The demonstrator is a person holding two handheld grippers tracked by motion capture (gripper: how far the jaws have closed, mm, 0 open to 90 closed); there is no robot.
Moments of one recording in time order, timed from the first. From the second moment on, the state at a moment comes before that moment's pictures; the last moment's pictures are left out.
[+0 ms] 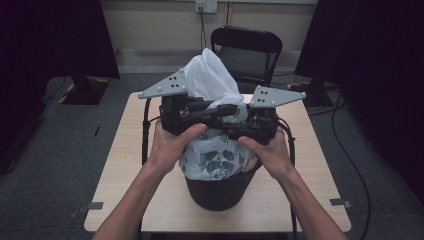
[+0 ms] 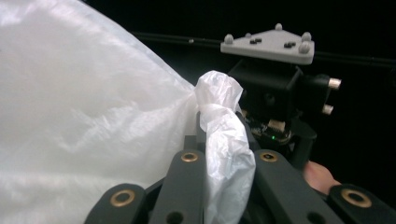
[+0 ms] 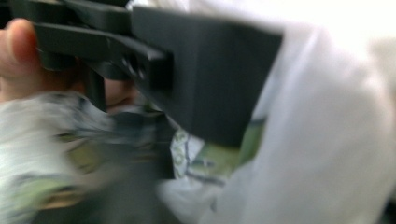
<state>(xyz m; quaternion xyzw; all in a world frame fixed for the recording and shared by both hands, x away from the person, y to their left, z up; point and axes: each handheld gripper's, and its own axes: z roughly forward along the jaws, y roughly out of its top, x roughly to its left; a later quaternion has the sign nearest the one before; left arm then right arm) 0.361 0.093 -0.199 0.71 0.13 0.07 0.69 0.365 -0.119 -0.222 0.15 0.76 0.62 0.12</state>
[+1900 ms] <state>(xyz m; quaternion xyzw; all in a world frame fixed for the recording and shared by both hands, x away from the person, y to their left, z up) 0.364 0.100 -0.199 0.71 0.12 0.07 0.69 0.379 -0.123 -0.219 0.18 0.77 0.60 0.12</state>
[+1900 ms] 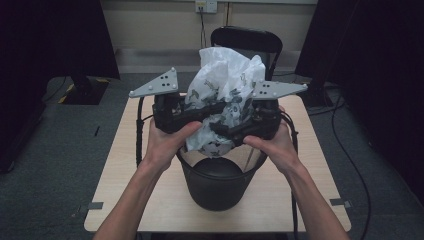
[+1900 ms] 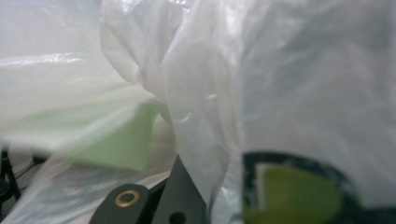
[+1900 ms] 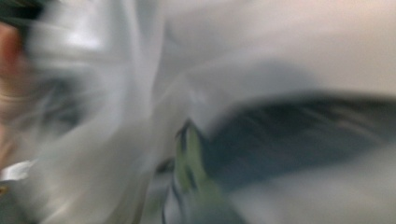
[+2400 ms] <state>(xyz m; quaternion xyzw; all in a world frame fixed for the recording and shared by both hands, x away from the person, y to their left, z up) 0.376 0.094 -0.200 0.70 0.13 0.07 0.70 0.387 -0.125 -0.222 0.14 0.78 0.60 0.10</state>
